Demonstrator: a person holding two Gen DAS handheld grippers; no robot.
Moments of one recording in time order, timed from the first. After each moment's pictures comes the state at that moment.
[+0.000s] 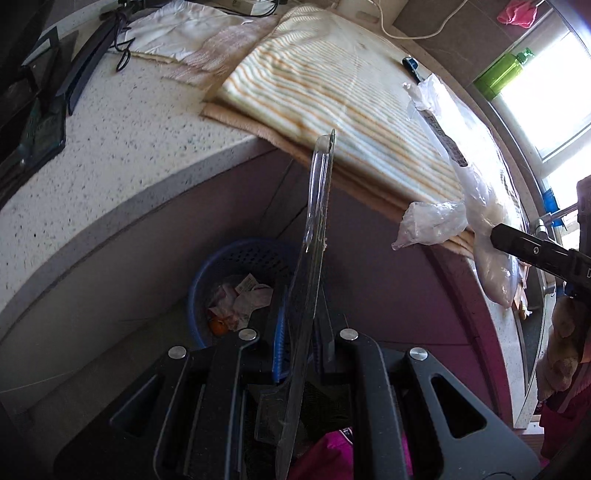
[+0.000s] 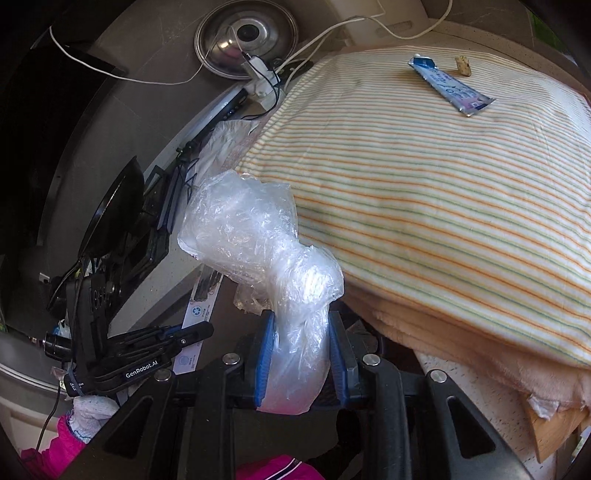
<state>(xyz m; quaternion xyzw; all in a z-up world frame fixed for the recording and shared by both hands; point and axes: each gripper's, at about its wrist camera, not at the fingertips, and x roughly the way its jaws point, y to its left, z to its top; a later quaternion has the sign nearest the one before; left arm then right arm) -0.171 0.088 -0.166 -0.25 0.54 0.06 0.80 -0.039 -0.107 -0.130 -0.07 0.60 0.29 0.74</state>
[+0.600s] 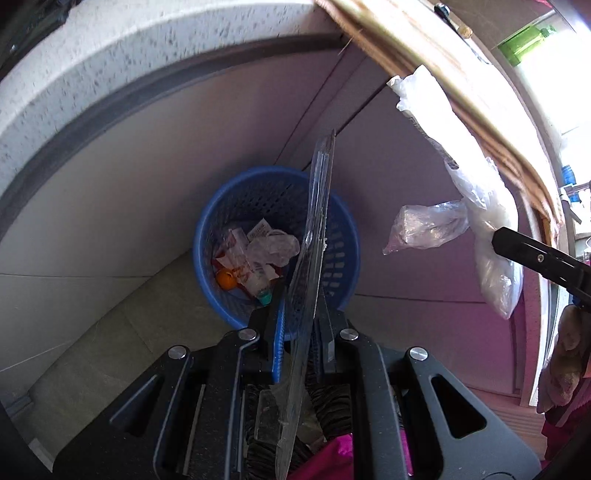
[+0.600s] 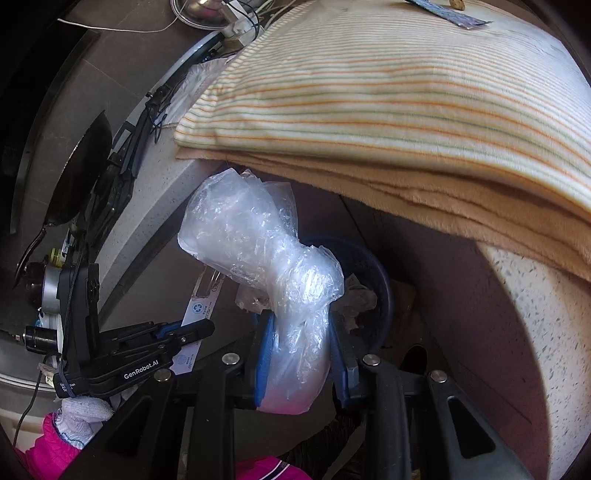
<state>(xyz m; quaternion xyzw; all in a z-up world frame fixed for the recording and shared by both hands) -0.203 0.082 -0.243 -0.26 0.61 0.05 0.75 -0.082 -0.108 -0.208 -0.09 0.64 0.25 0.72</state>
